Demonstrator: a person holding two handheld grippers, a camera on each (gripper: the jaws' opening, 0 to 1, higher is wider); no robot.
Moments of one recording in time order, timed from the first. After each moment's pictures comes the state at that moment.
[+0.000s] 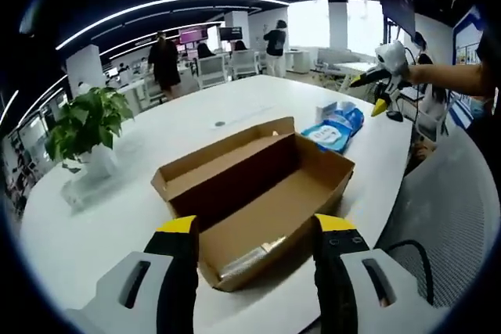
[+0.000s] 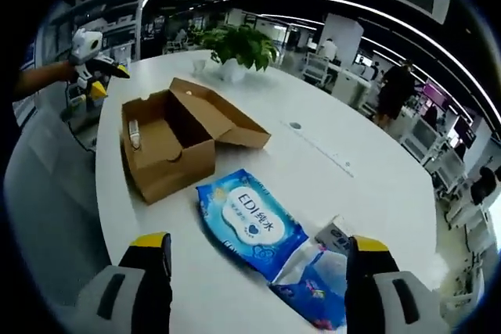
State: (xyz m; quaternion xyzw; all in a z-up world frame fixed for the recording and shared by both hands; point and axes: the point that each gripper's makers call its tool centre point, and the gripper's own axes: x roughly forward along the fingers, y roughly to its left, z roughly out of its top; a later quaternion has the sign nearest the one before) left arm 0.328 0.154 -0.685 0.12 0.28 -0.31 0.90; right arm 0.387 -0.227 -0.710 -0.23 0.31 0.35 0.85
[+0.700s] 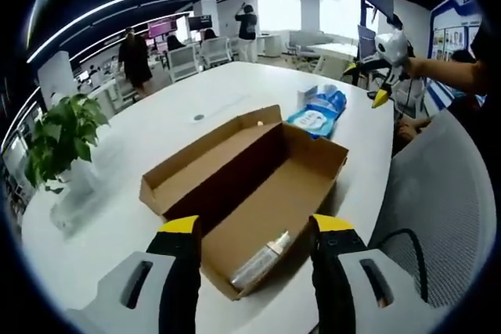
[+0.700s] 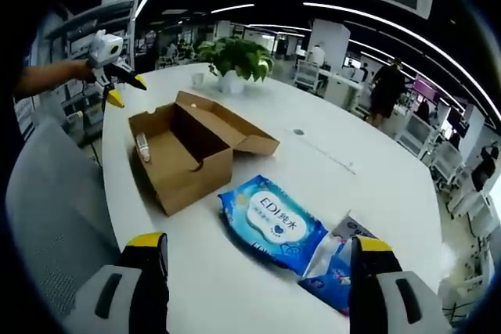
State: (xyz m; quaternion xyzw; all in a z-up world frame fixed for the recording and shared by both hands) left arm 0.348 0.151 -0.687 0.16 0.31 -0.38 0.86; right arm 0.355 -0.211 -0.709 -0.19 0.29 0.34 0.87
